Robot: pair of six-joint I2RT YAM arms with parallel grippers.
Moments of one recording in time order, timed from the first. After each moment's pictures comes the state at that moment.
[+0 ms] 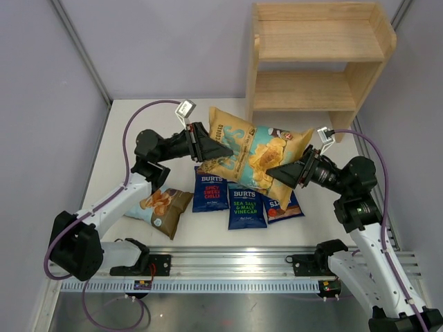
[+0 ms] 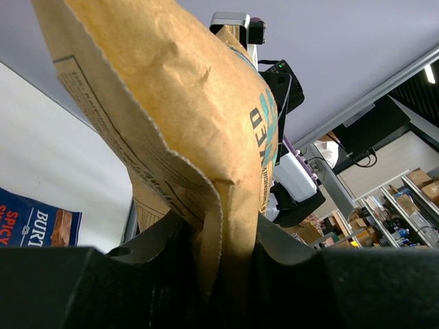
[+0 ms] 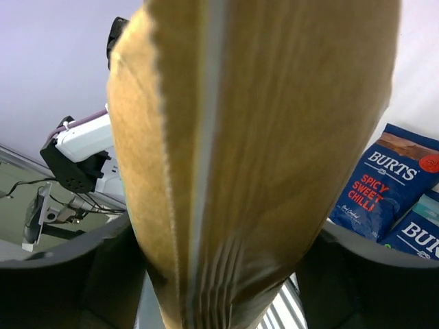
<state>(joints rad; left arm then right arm) -0.50 1.26 0.88 0.78 0.93 -1.22 0.24 0.69 0.74 0.06 -0.86 0.89</state>
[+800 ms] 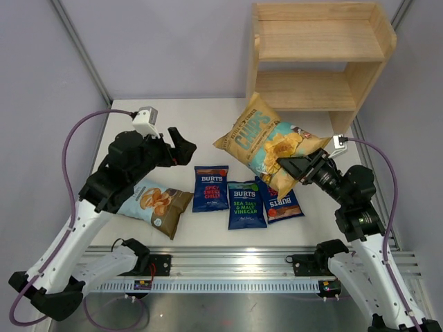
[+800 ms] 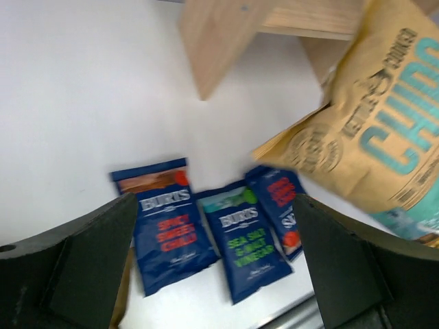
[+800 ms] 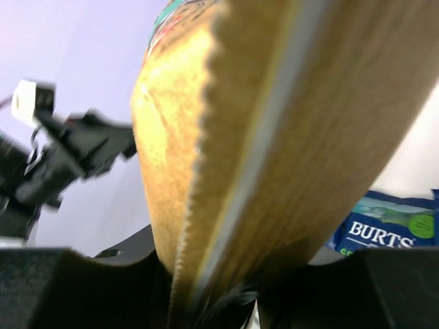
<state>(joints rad) -0.55 0.92 1.17 -0.55 -0.04 -0.48 0.24 0.58 0.70 -0.08 -0.50 0.93</state>
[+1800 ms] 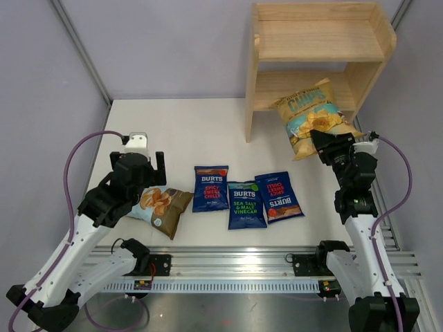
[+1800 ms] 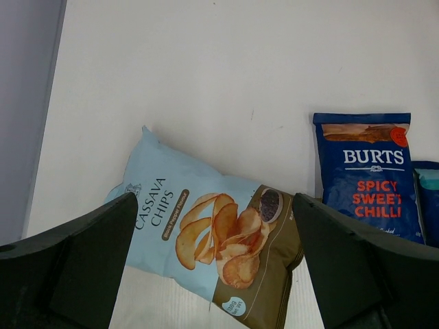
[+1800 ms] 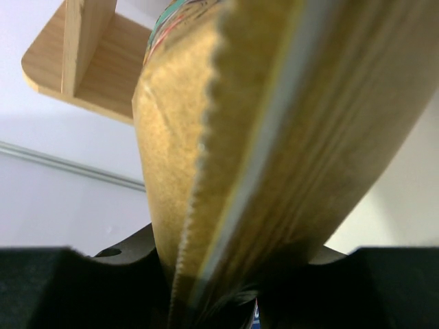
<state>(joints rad) -0.55 0.77 0.99 -0.82 -0.54 -0.27 -0.01 0.74 0.62 0.12 -0.14 1.06</state>
